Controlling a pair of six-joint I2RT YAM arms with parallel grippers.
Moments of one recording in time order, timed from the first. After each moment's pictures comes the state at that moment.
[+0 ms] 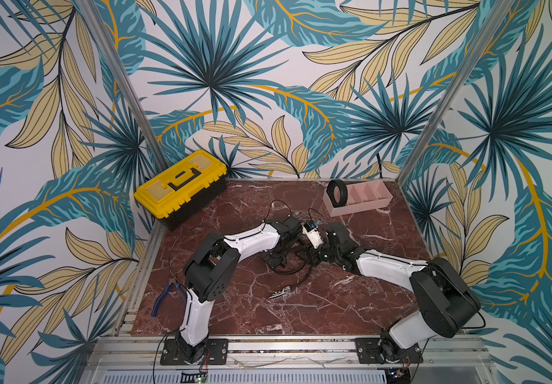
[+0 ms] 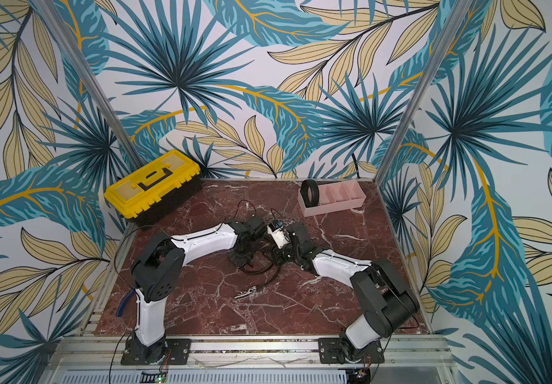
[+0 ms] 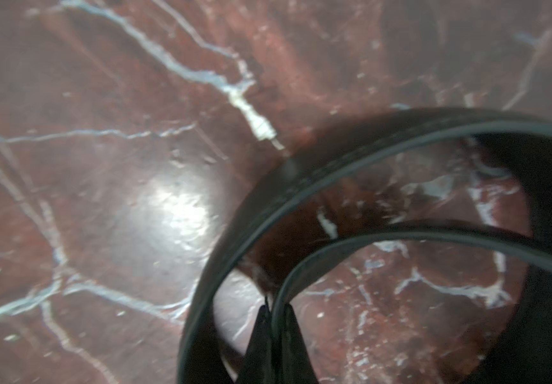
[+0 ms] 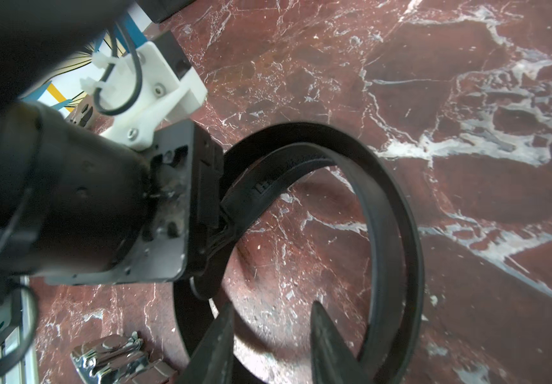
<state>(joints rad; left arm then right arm) -0.74 2.00 1.45 -0.96 -0.09 -1.57 0.53 1.57 0.75 0.13 -0.41 0.10</state>
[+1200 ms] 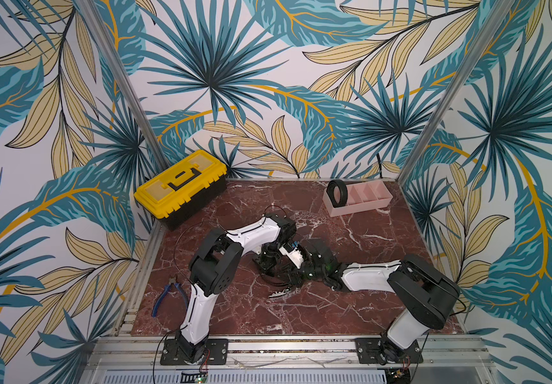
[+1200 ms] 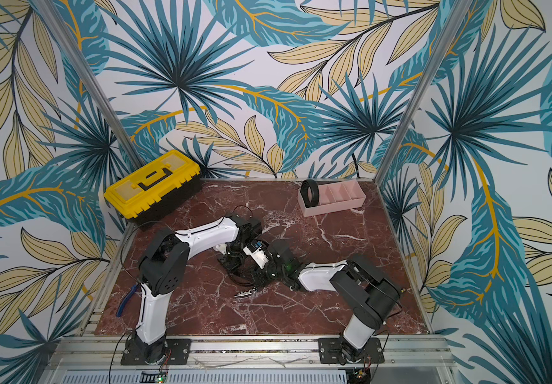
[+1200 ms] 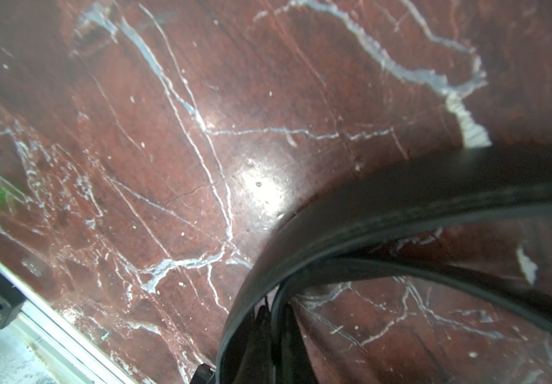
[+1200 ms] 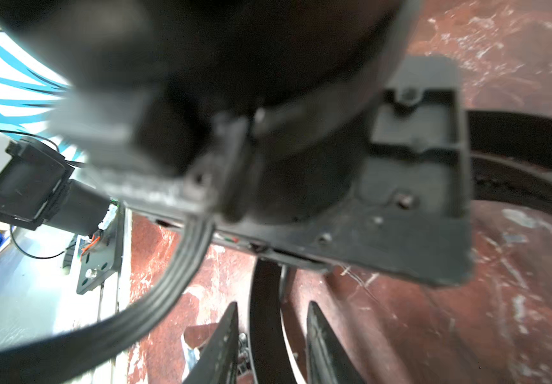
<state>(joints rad) -0.69 2.08 1.55 -1.26 -0.03 -1.56 0.75 1.67 0.65 0.44 -0.53 0.20</state>
